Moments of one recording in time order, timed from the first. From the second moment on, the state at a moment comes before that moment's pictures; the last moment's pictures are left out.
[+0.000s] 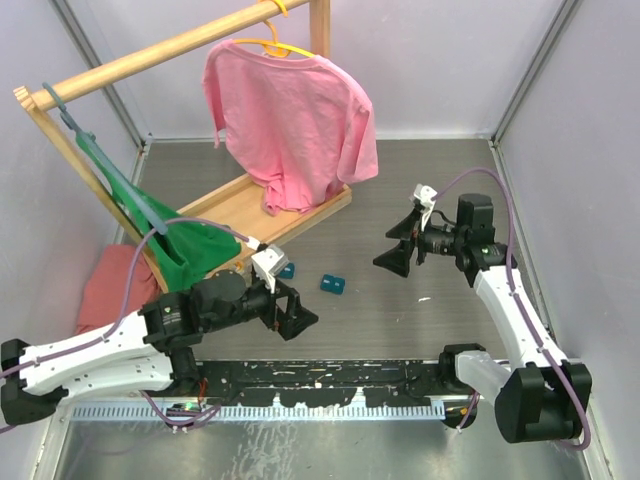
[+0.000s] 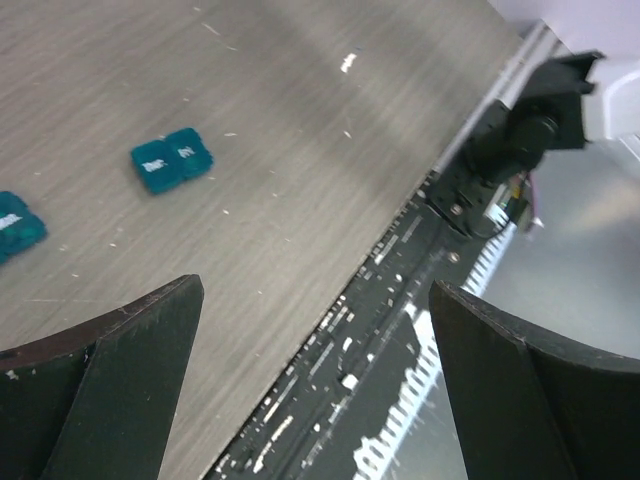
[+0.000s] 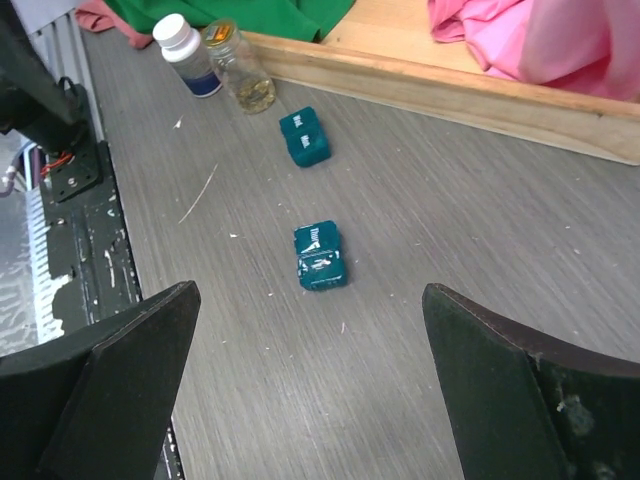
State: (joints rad) left arm -1.17 0.76 0.74 -0.35 -0.07 -0.45; right arm 0.06 1.03 0.79 -0.35 -1.07 -0.30
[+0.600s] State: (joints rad) left arm -1.18 0.79 0.47 -0.17 -0.33 -0.69; right arm 0.29 1.07 0.66 -0.34 -1.00 -0.63
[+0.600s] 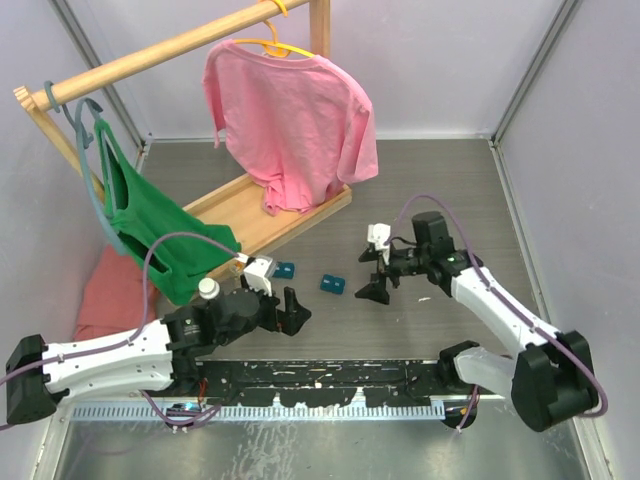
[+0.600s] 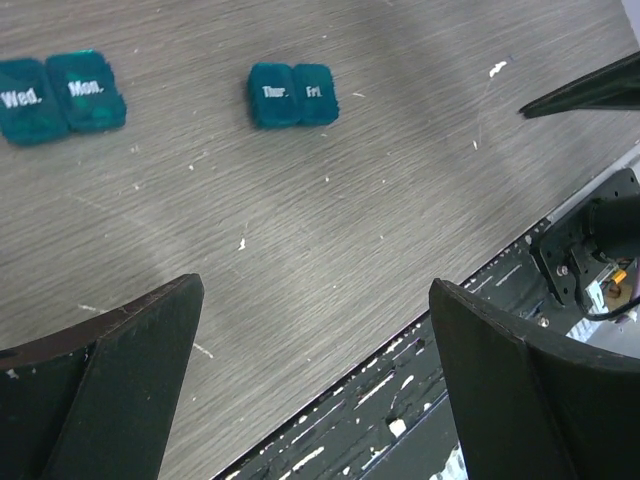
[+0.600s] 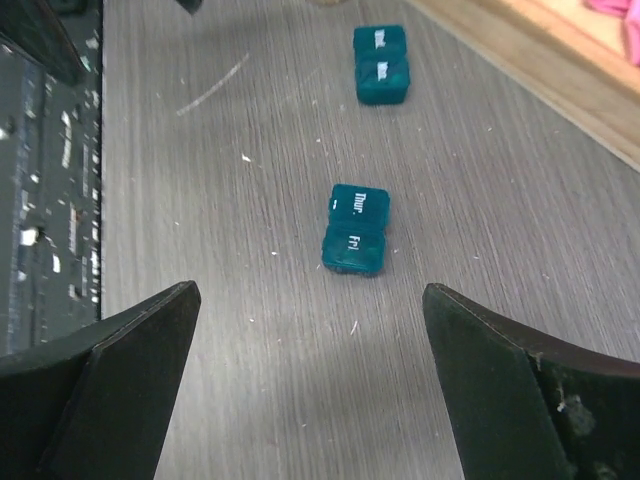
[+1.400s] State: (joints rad) left arm -1.18 0.53 0.32 -0.20 -0.47 -0.81; right arm 0.72 1.70 1.01 -0.28 -0.43 -0.51
